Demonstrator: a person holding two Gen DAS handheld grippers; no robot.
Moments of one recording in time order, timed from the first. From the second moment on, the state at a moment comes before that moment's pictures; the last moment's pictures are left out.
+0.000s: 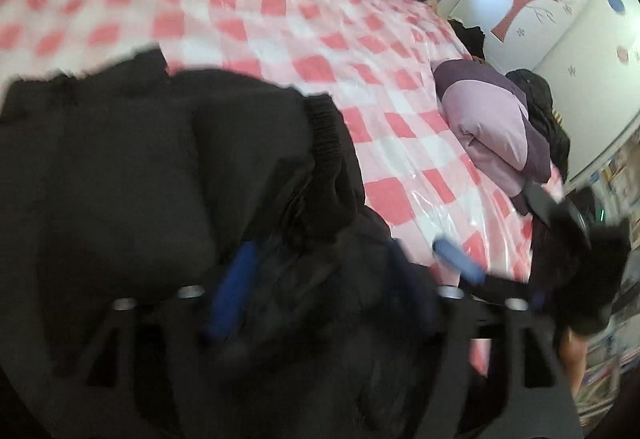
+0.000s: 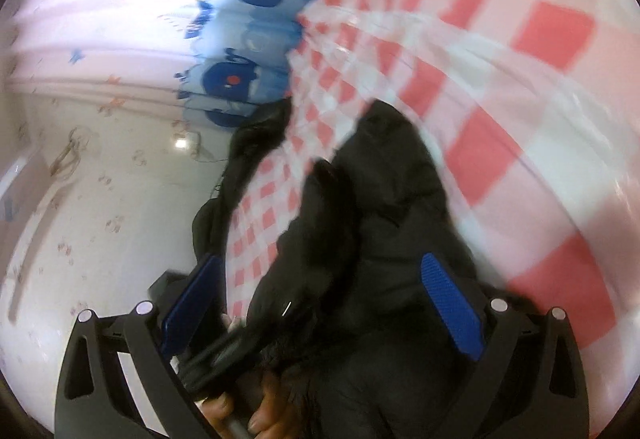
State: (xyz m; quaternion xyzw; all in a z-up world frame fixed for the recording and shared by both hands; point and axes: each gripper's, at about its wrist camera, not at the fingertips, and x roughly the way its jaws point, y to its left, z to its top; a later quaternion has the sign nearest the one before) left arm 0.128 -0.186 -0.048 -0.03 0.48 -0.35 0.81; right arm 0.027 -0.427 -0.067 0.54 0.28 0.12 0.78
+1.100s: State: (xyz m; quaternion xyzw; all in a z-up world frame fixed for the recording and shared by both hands) left arm 0.107 0.055 -0.011 -0.03 0.34 0.01 0.94; right arm 0.095 -0.340 -0.025 0.29 0.27 0.17 0.90
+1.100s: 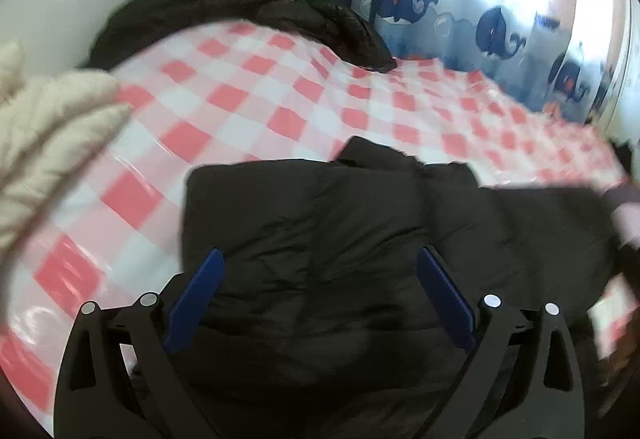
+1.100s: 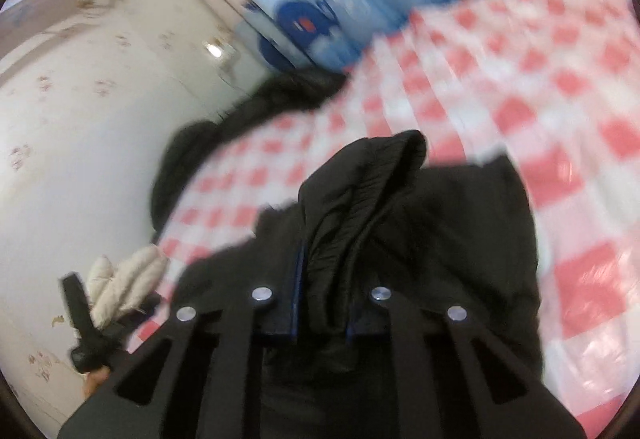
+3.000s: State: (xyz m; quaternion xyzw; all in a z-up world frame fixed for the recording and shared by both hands) left arm 0.095 0.039 0.010 -0.01 0.30 -0.03 0.95; right arm 0.040 -0.399 0.000 0.28 0.20 -0.05 0.94
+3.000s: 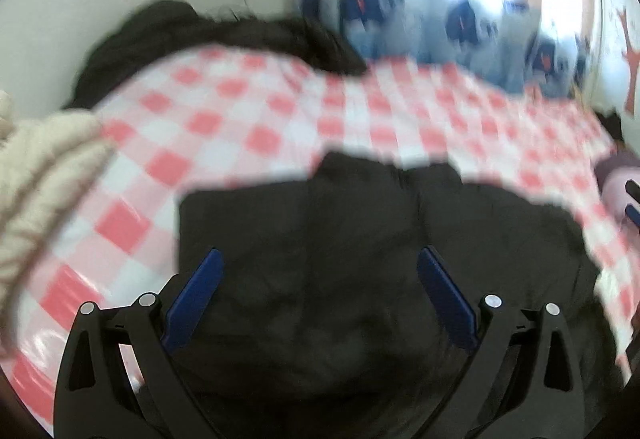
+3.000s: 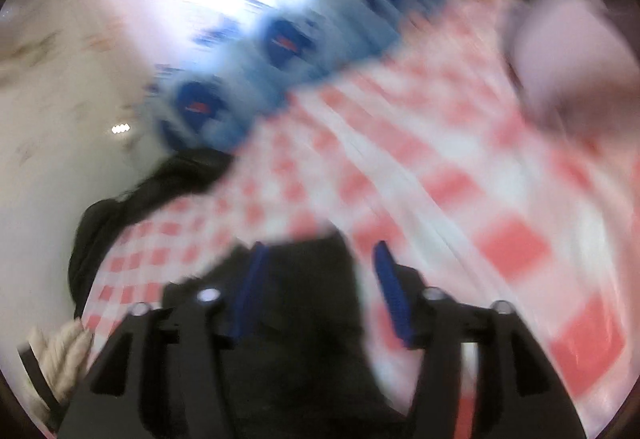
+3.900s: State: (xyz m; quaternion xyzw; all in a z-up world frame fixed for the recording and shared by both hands) left arm 0.204 0.066 -0.075 -0.04 0.42 -0.04 0.91; right arm 0.195 -0.338 -0.098 0.12 0.41 0.00 0.91
